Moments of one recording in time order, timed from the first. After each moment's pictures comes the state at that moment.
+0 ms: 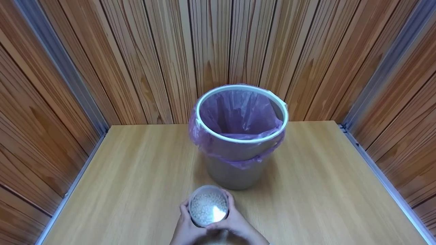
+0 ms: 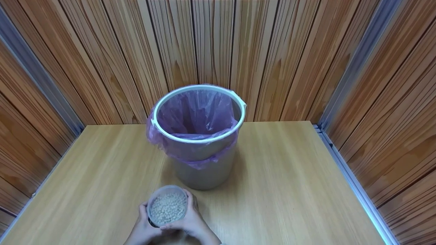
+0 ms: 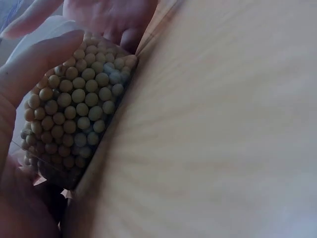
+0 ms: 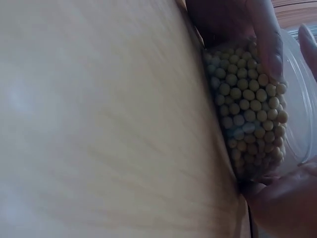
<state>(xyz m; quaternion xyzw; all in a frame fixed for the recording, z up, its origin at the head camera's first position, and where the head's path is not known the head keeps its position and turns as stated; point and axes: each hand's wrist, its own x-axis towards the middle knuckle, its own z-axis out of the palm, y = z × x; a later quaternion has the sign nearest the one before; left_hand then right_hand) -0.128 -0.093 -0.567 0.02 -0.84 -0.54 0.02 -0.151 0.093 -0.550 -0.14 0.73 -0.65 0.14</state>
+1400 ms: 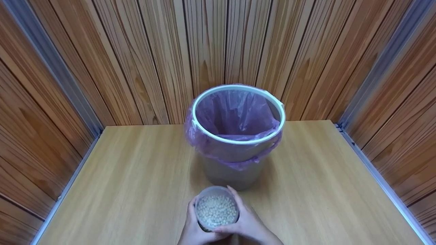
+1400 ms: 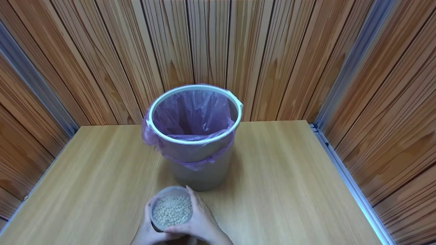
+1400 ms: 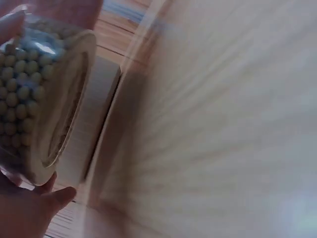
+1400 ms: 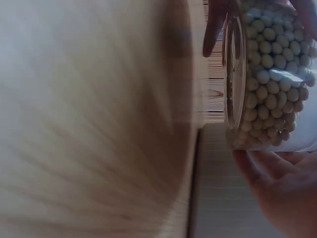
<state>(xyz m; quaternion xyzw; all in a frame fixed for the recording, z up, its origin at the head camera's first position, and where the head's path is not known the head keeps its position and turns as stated) -0.119 -0.065 -0.547 -0.06 -0.80 -0.59 0.04 -0.137 0.126 -0.515 -0.18 0.84 -0.50 0.04</state>
